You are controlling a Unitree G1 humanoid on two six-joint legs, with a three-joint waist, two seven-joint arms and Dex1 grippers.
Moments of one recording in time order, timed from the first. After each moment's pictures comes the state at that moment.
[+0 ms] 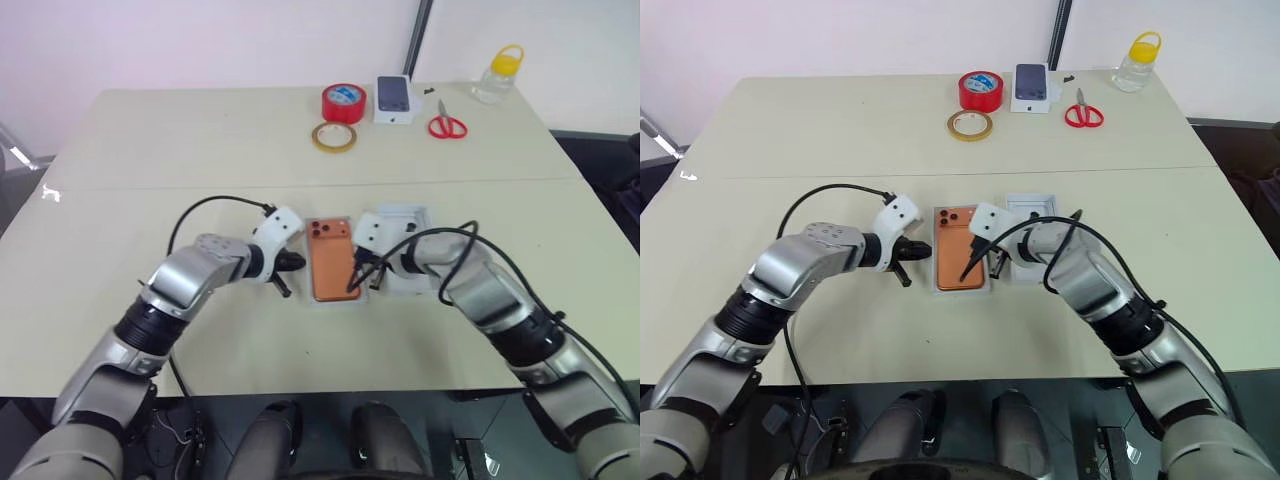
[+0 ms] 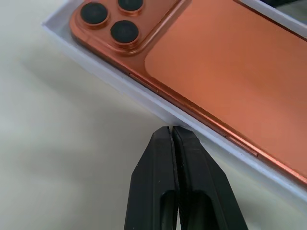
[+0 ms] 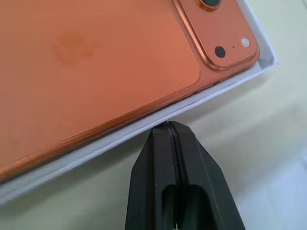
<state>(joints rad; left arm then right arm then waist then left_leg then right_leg) -0.67 0.53 -0.40 -0.06 -0.39 0.94 -0.61 -0.64 -0.61 0.46 -0.20 -0.10 0.86 0.79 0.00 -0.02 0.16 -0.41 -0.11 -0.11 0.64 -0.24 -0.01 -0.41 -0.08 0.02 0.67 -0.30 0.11</state>
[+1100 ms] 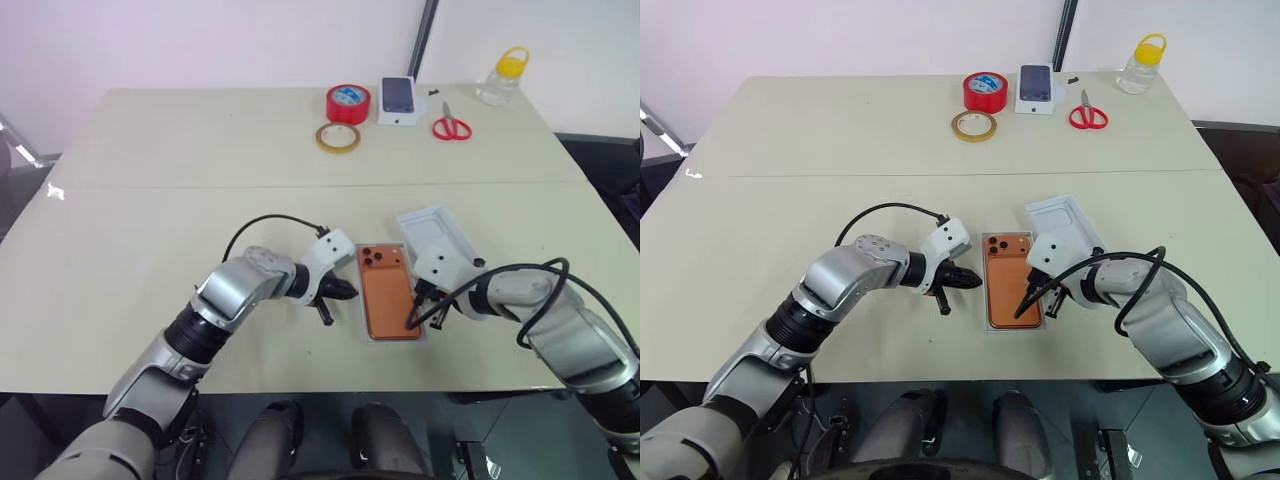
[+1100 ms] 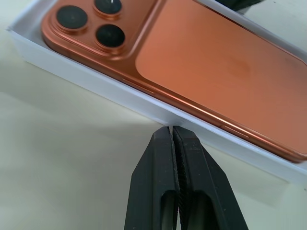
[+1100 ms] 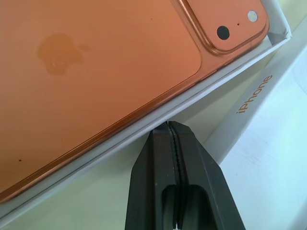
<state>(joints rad) -0.67 0.35 -0.47 -0.09 -0.34 1.02 -0.76 -0.33 -0.89 0.27 -0.52 0.00 1.01 0.83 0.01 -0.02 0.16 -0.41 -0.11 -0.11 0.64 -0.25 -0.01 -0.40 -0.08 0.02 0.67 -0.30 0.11</state>
